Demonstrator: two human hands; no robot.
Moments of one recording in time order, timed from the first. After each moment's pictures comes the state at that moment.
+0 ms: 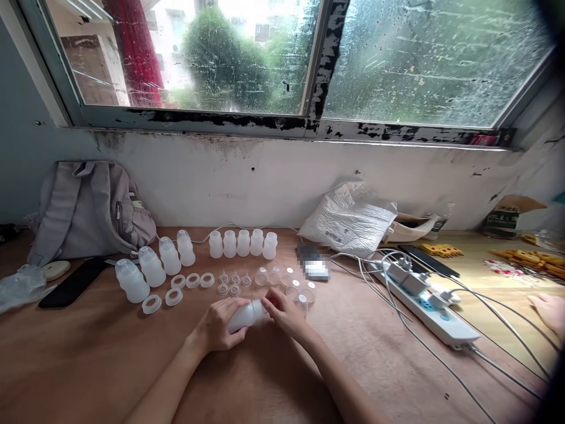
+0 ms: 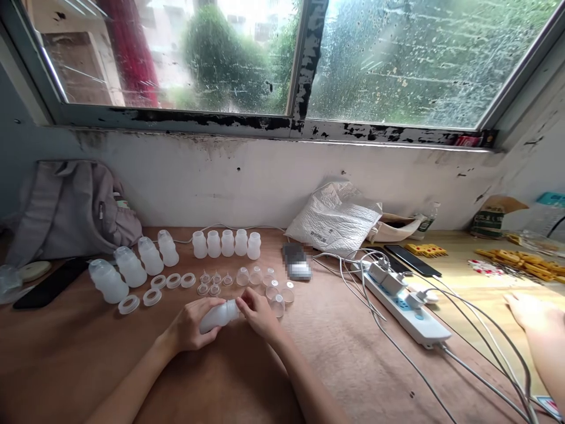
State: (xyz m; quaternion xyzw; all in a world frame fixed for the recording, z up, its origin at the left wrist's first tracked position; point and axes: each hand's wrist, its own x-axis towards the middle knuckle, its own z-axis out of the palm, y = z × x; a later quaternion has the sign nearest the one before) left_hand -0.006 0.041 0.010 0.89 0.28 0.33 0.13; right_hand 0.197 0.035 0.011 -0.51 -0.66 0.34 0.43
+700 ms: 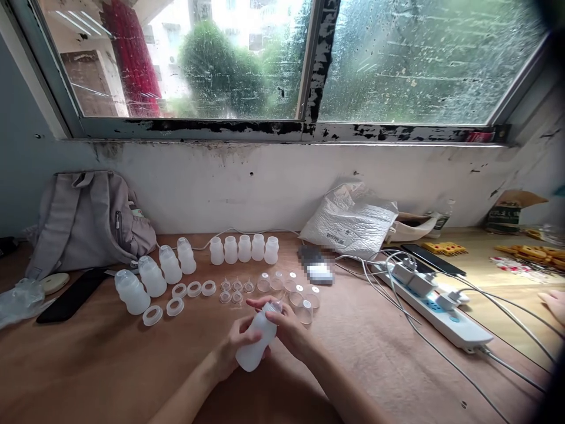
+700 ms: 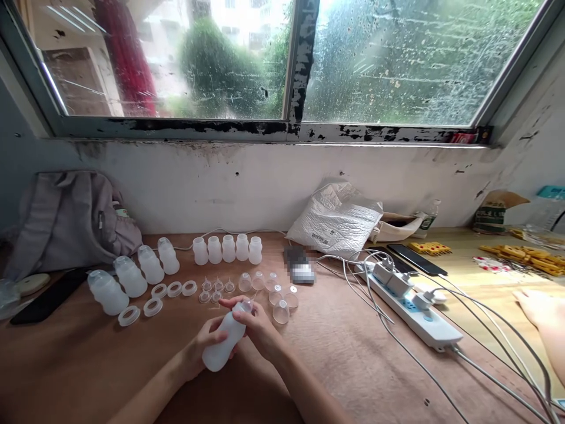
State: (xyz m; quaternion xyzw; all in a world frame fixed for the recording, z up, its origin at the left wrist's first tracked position) left_hand 0.027 0.020 0.016 0.54 0.26 0.34 0.72; right_hand 0.174 0.014 0.033 -0.34 -0.47 0.64 0.50
